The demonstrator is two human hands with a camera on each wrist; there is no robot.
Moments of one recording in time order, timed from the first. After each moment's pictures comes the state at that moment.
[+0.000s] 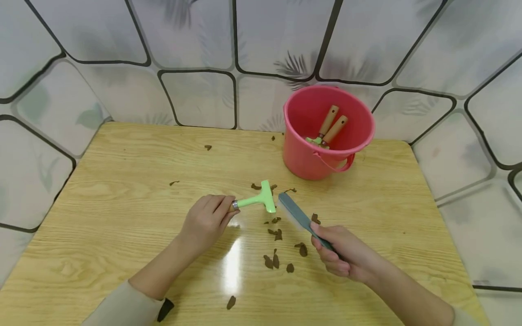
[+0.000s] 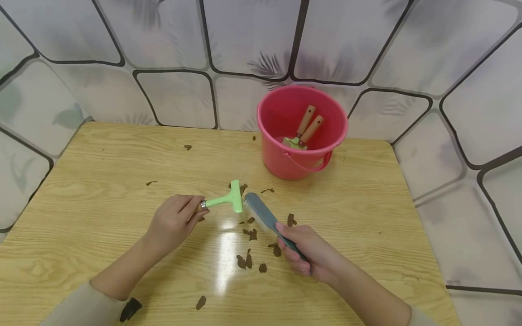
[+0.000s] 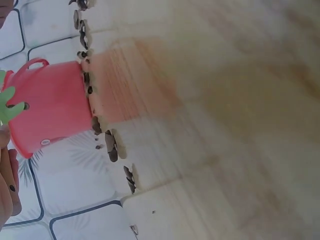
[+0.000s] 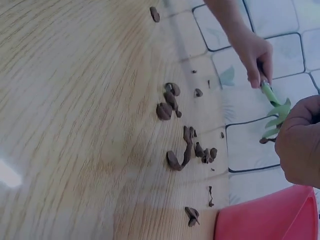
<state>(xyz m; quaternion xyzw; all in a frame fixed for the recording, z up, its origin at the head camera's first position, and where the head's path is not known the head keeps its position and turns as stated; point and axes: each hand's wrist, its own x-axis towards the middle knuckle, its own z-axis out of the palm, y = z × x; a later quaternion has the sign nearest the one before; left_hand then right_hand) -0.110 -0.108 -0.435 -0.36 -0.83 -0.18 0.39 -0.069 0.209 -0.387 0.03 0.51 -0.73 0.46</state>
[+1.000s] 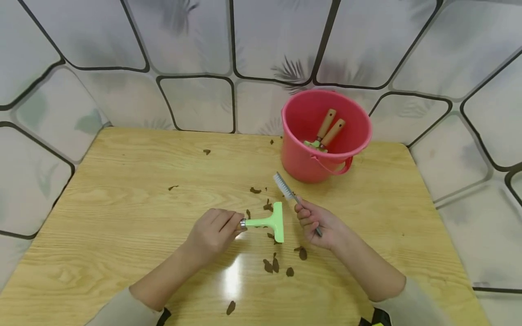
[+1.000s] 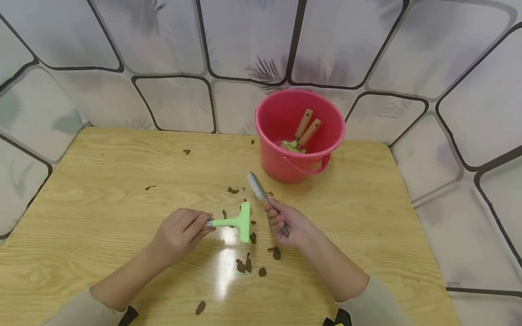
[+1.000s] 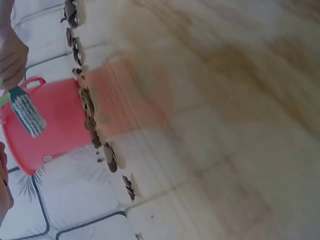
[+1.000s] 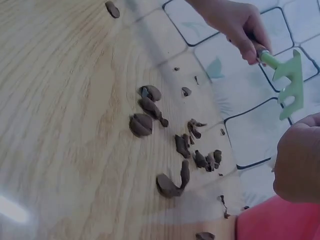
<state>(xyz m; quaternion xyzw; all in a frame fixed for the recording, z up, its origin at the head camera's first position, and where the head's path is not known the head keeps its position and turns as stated) -0.106 -0.095 -0.435 -0.44 -0.75 -0.18 0.45 -0.126 0.180 -0.412 0.16 0.20 -0.85 0.46</state>
